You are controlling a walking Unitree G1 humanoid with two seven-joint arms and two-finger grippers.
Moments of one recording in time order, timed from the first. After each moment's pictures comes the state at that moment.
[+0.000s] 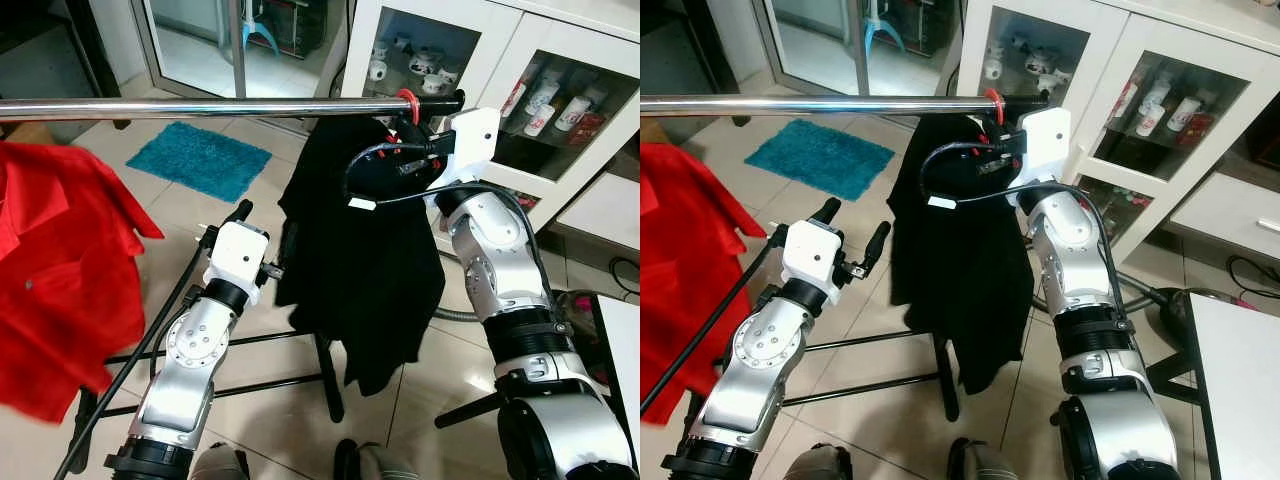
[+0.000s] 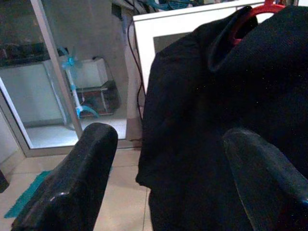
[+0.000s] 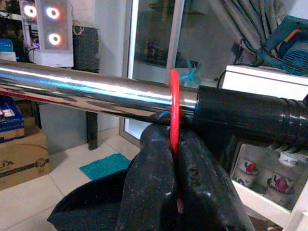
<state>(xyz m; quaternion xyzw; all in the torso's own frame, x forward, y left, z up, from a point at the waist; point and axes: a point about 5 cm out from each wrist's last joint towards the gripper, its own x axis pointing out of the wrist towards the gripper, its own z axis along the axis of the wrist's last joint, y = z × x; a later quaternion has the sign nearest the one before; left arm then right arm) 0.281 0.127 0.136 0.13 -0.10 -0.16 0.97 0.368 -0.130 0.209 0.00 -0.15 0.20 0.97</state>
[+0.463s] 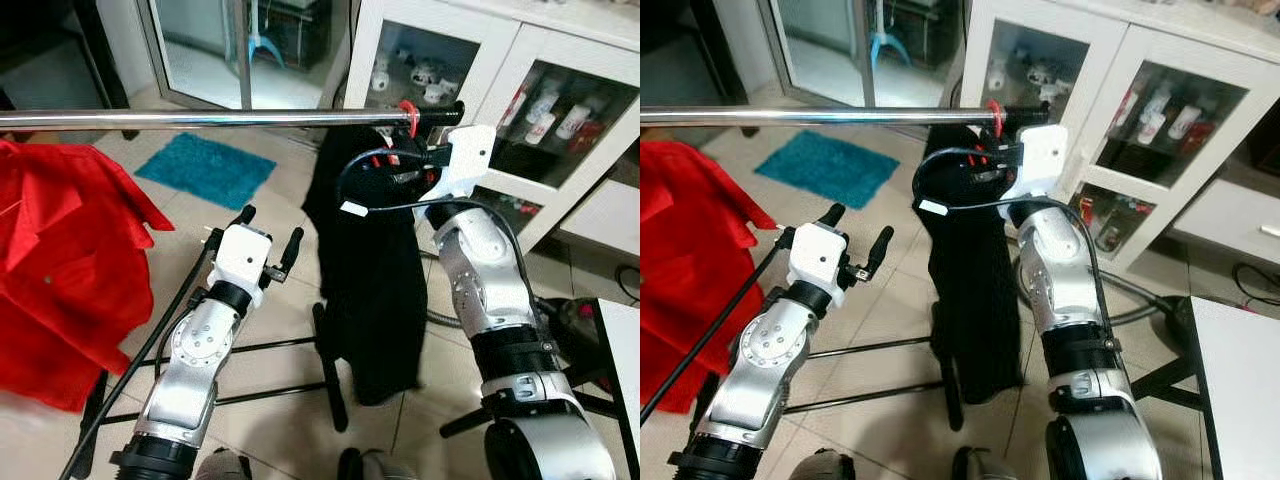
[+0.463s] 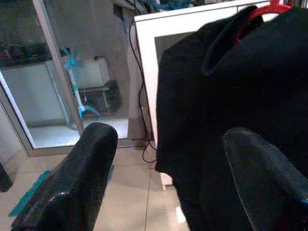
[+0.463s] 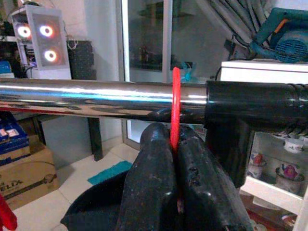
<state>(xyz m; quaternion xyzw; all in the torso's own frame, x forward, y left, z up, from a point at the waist) 0.284 0.126 0.128 0.12 -0.08 -0.16 0.98 0.357 -0.121 0.192 0.05 -0.14 0.18 0.97</state>
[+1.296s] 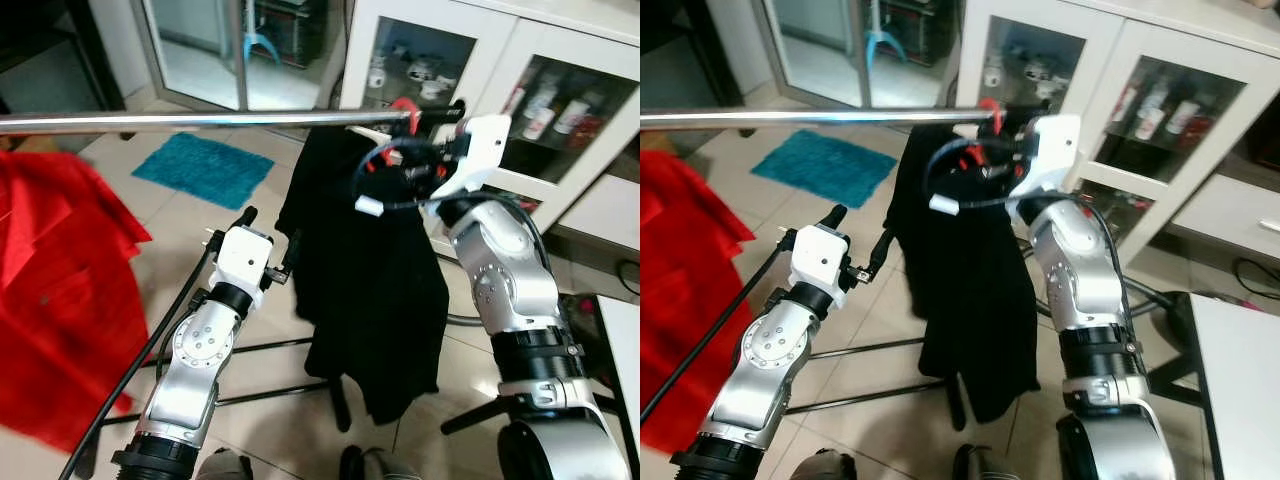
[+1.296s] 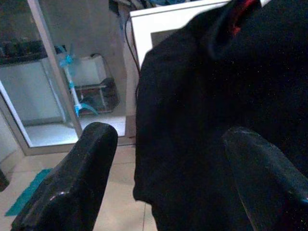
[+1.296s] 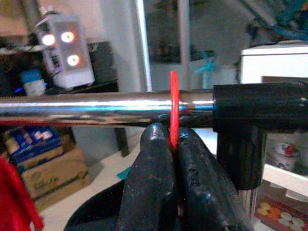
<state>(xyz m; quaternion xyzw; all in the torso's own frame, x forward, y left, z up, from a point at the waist) 0.284 0.126 0.125 0.13 -0.08 -0.16 0.98 0.355 -0.129 0.215 0.10 -0.12 0.22 0.96</state>
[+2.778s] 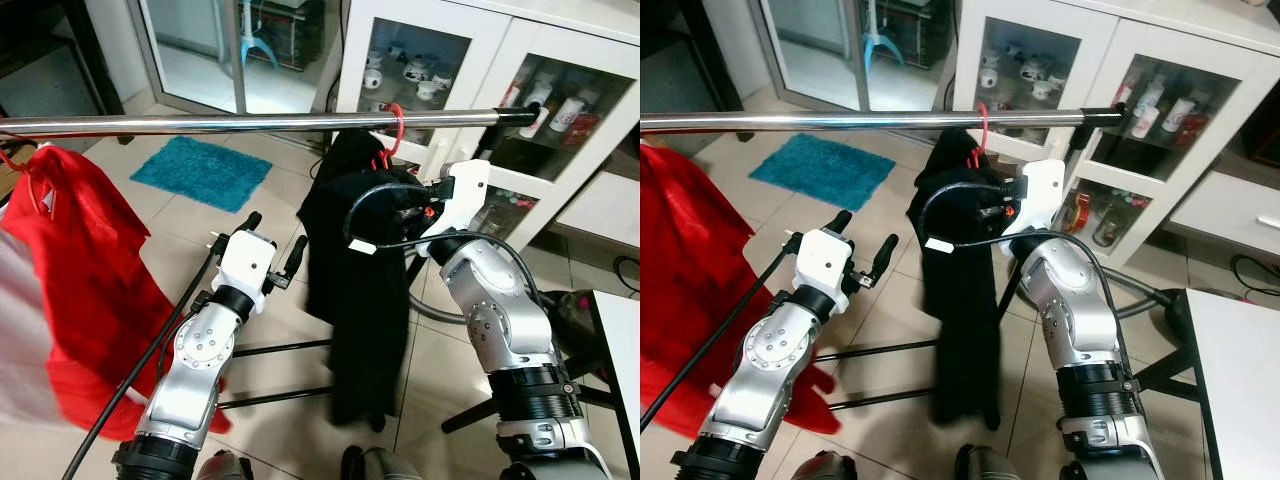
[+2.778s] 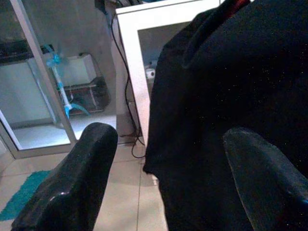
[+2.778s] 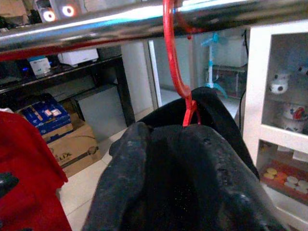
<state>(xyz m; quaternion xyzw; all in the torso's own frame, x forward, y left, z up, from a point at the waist) 0.284 0.124 0.119 0.13 -0.07 -0.18 0.97 0.330 -0.124 0.173 0.10 -0.06 0.25 0.96</state>
